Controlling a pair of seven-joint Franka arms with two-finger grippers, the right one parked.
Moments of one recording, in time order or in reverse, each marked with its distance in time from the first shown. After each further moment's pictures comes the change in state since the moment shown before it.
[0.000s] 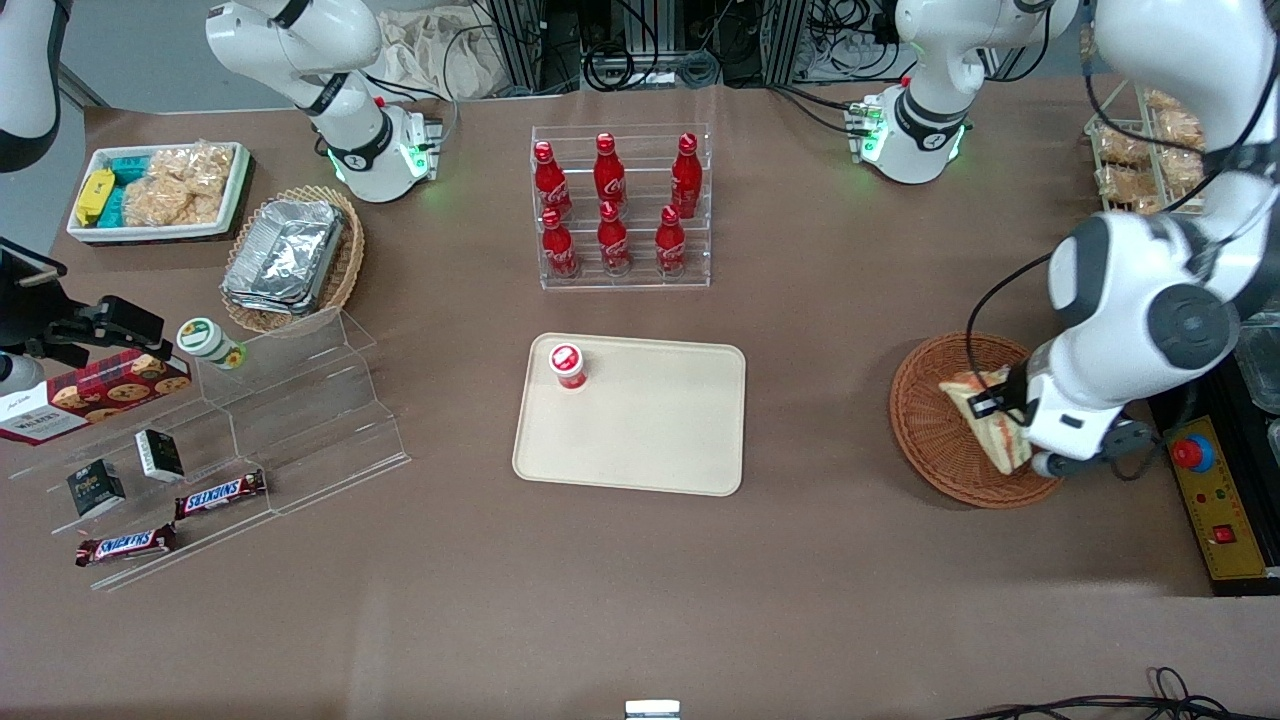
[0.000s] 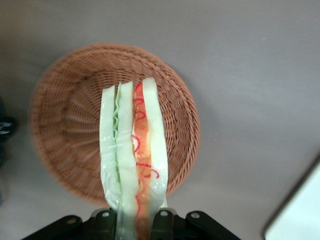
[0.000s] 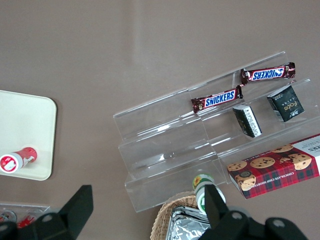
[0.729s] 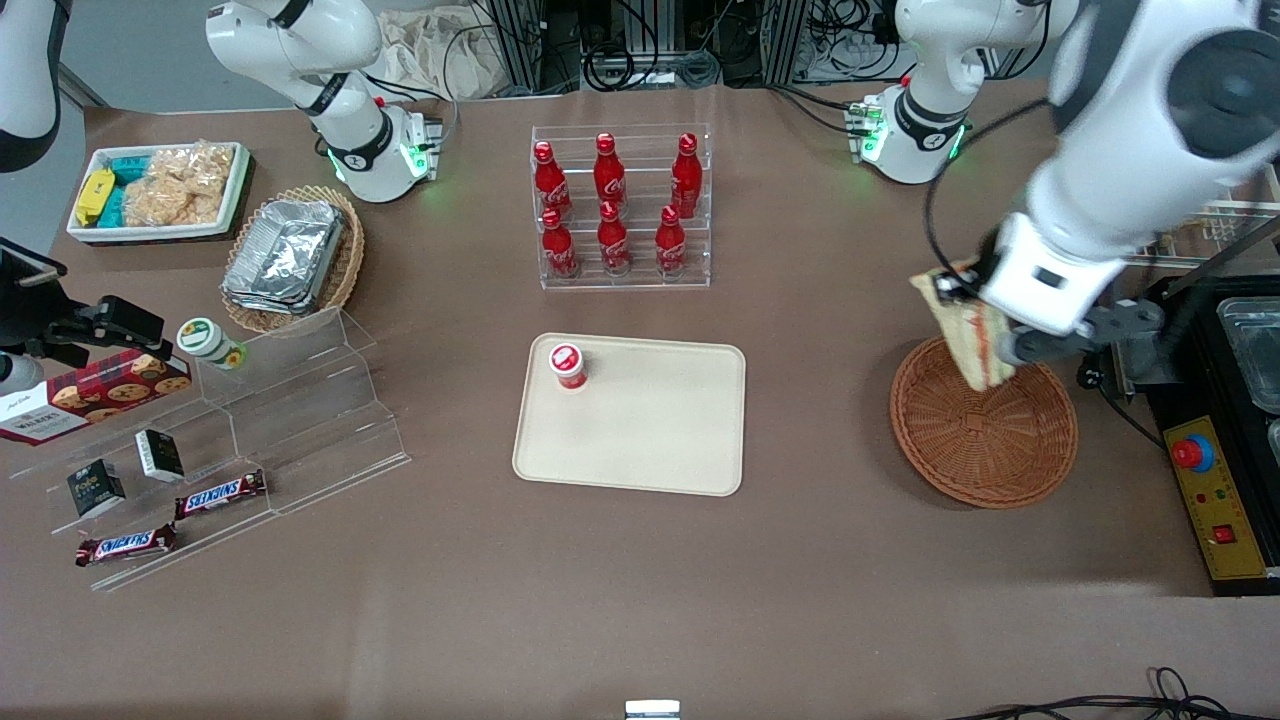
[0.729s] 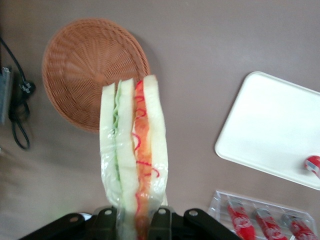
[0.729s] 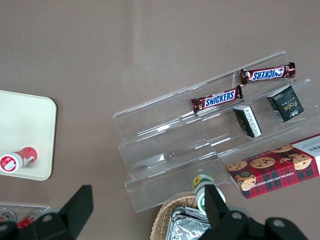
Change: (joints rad) arm -0.073 -0.081 -0.256 0.327 0.029 -0.437 -0.226
